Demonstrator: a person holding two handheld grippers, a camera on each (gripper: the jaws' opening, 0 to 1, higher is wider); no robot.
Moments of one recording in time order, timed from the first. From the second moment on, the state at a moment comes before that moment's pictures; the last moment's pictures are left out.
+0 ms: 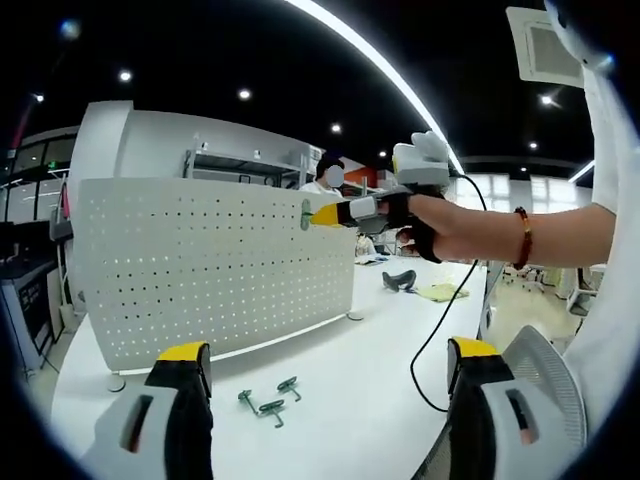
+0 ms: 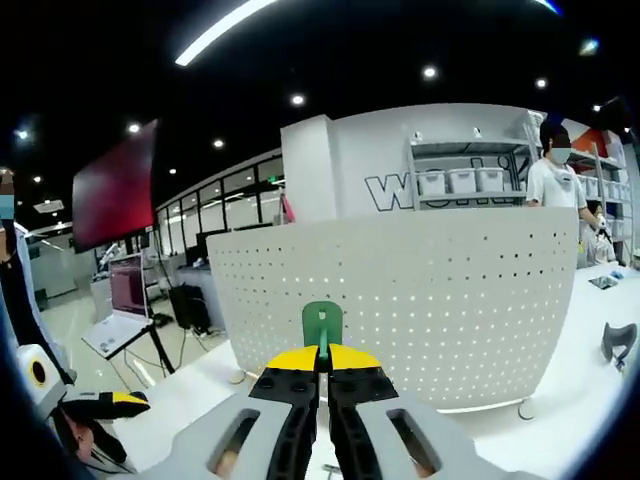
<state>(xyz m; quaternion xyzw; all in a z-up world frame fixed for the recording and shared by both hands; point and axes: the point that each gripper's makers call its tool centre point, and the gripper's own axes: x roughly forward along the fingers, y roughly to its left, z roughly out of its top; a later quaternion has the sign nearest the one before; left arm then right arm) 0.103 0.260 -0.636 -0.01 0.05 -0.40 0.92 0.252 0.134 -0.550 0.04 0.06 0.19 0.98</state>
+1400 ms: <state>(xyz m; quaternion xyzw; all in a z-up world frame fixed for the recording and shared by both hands) 0.101 0.273 -0.637 0.00 0.05 -0.39 0.92 0.330 0.117 -0.521 0.00 0.05 0.13 0.99</state>
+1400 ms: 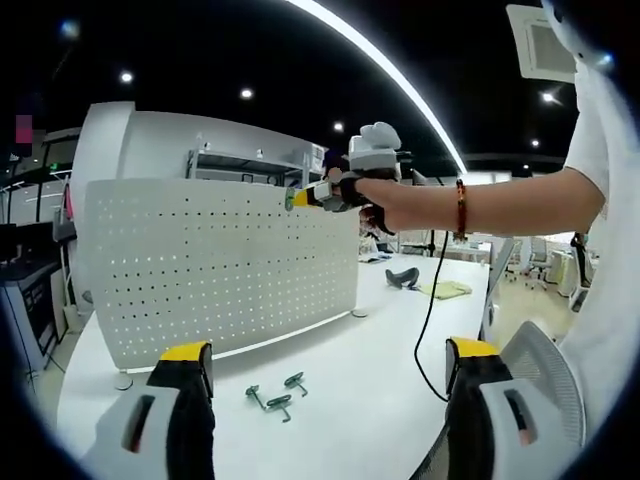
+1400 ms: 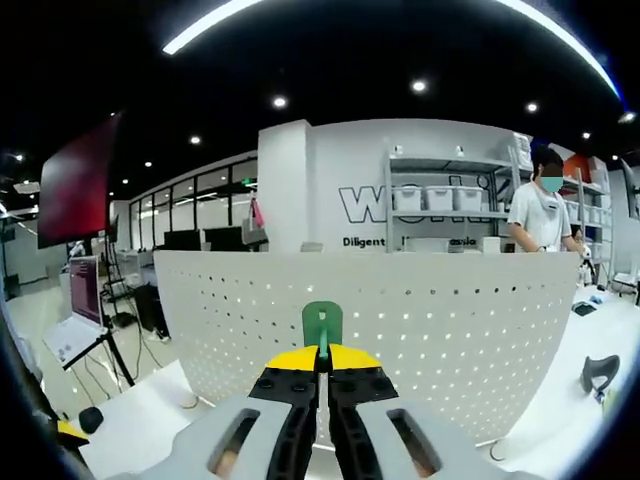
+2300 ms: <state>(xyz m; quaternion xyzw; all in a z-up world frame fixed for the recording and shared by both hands) 0.103 0.277 -0.640 -0.01 0.05 -0.39 0.92 0.371 0.103 -0.523 0.02 0.06 0.09 0.99</state>
